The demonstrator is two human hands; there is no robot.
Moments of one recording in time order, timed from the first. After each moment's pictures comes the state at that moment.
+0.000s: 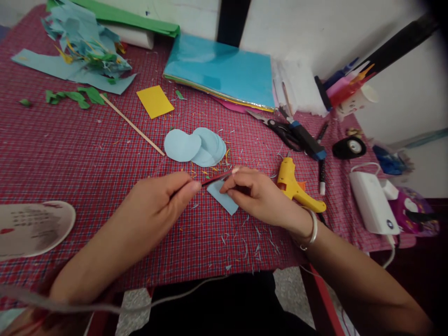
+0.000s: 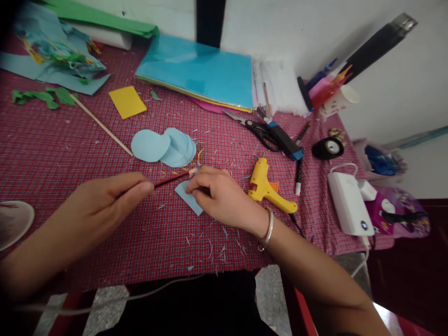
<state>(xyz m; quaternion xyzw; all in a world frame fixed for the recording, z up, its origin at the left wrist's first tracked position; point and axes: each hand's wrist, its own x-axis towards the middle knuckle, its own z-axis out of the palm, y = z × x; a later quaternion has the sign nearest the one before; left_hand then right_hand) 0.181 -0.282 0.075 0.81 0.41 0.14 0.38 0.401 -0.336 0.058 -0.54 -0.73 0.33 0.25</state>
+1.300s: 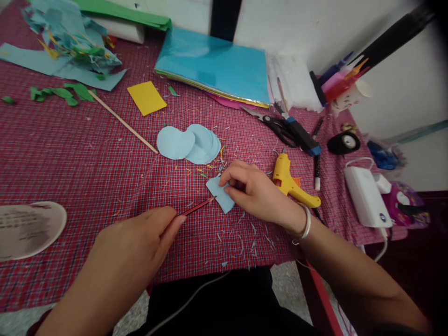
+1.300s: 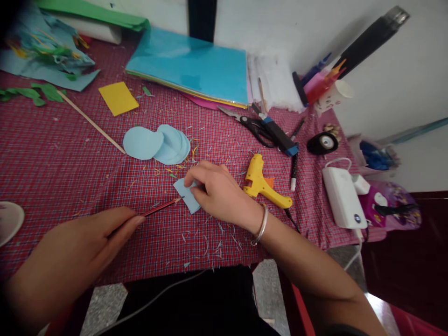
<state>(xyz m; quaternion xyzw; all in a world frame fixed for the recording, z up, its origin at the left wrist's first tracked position) 0.155 -0.323 0.062 0.83 0.48 -0.13 0.24 0.404 -0.339 0.058 -0.57 -0.74 0.28 0.22</state>
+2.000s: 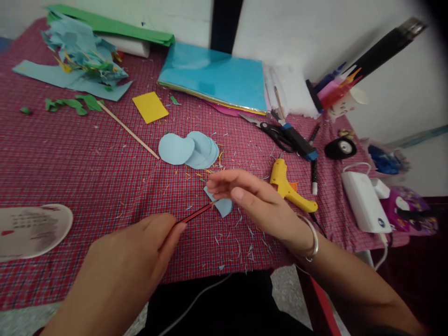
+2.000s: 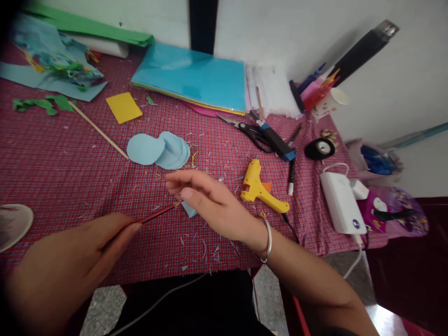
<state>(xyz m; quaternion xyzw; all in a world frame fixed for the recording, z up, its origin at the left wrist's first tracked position) 0.147 -0.338 0.066 0.87 0.46 -0.01 0.15 0.394 -0.359 0.072 -0.44 -0.54 0.56 0.45</state>
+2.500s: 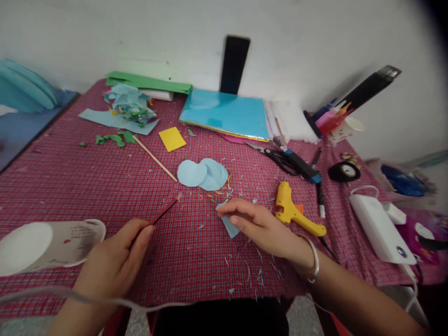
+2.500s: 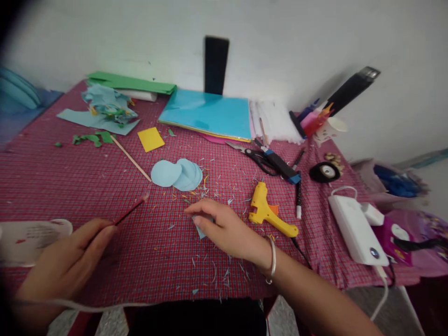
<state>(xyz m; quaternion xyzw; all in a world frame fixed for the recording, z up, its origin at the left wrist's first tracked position) 0.101 -0.312 0.051 0.78 0.56 0.11 0.25 0.396 -0.355 0.064 -0.51 -0.65 0.45 0.33</state>
